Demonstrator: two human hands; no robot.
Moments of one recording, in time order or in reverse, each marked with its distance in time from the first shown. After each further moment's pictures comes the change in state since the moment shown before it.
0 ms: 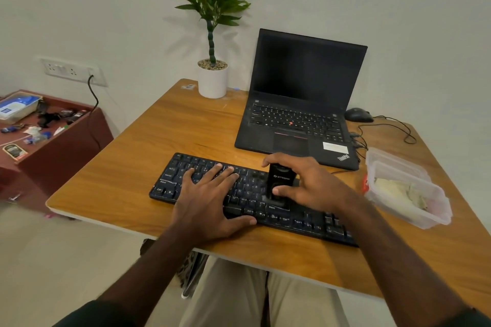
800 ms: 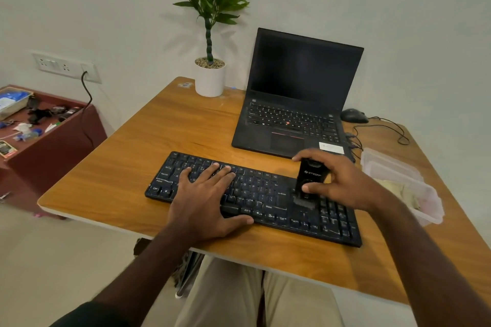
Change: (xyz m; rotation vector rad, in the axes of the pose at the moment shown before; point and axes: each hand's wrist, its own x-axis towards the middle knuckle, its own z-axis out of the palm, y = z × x) left_hand 0.000 -0.001 -0.001 -0.007 -0.009 0.000; right_hand -0.033 0.022 -0.039 0.021 0.049 0.162
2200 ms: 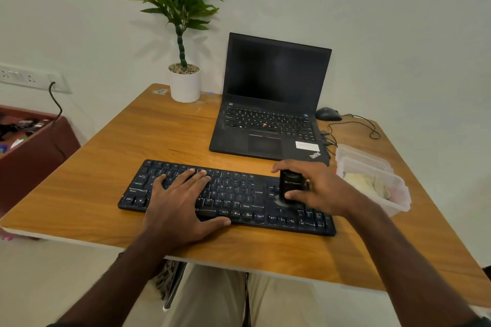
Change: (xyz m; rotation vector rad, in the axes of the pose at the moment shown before) left_hand 0.002 -0.001 0.000 0.012 0.013 -0.018; right_hand -0.018 0.012 0.006 -0.110 0.009 -0.024
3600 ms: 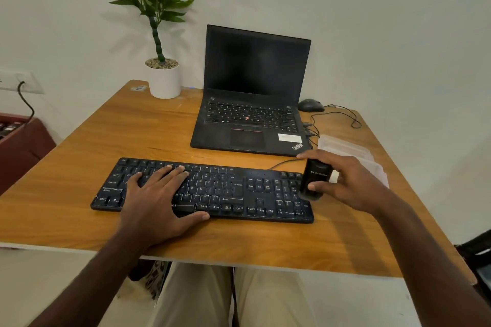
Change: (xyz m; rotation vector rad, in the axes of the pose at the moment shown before) left_hand 0.002 -0.006 0.003 0.019 0.020 0.009; right_hand -0.057 0.042 -0.040 0.040 0.162 0.038
